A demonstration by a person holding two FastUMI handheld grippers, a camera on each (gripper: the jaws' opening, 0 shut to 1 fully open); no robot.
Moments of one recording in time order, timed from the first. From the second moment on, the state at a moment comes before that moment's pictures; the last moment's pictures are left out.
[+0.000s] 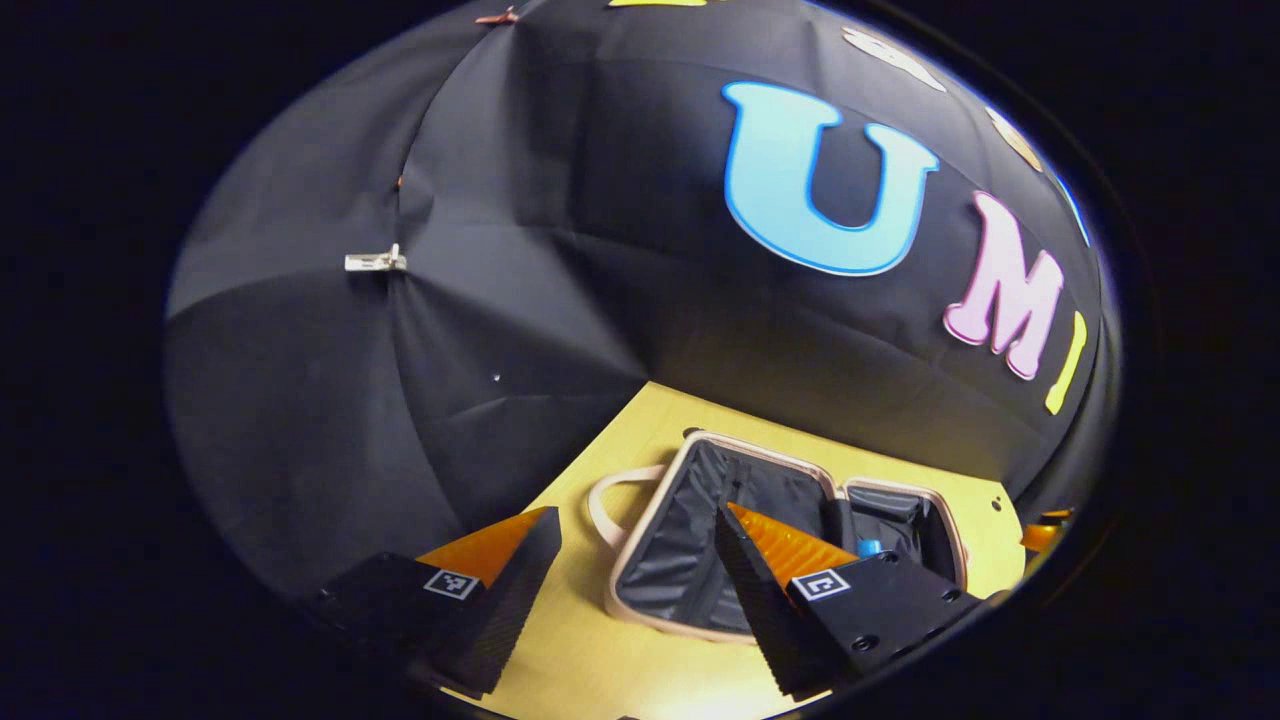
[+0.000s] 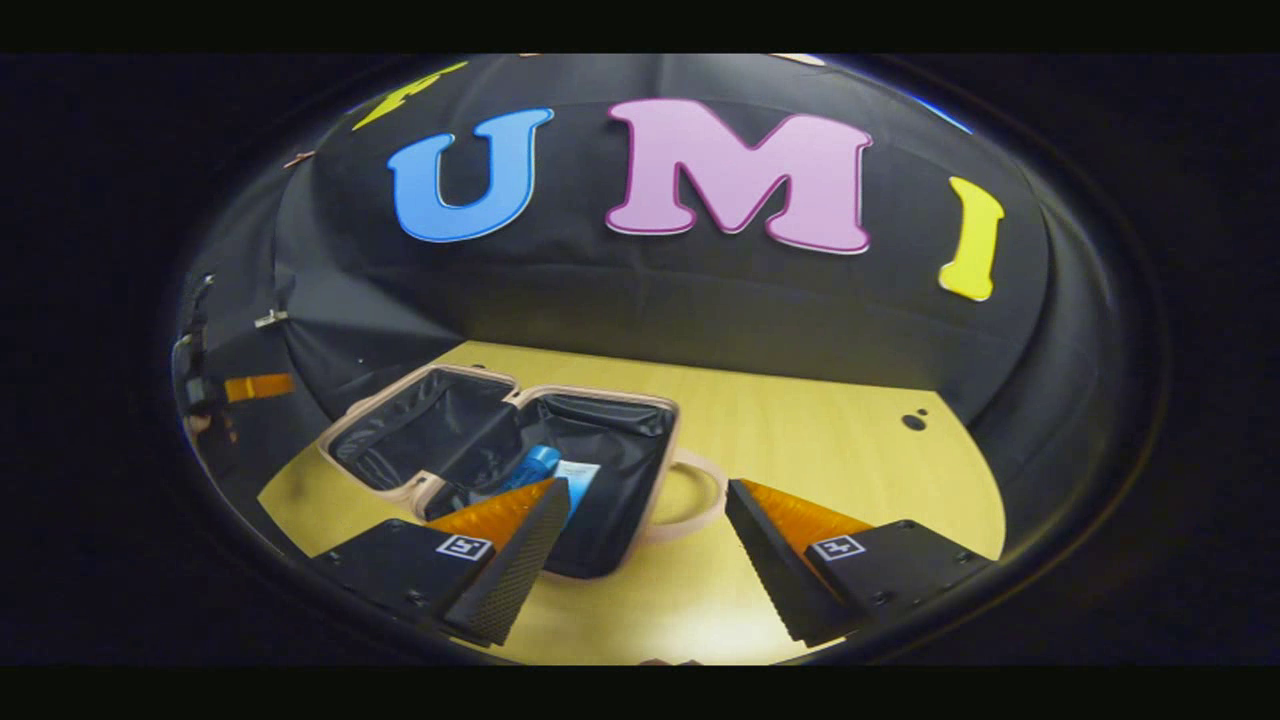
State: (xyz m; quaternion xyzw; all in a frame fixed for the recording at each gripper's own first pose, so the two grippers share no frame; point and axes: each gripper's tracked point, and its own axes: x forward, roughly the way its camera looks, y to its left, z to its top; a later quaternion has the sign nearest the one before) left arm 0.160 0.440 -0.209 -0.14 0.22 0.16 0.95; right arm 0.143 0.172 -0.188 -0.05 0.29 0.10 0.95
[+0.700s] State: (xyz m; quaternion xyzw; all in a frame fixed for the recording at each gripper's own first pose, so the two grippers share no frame) left arm 0.241 0.504 -0.341 -0.41 0.32 0.17 0.84; right arm 0.055 0.075 -0.207 -0.08 0.36 0.01 0.93
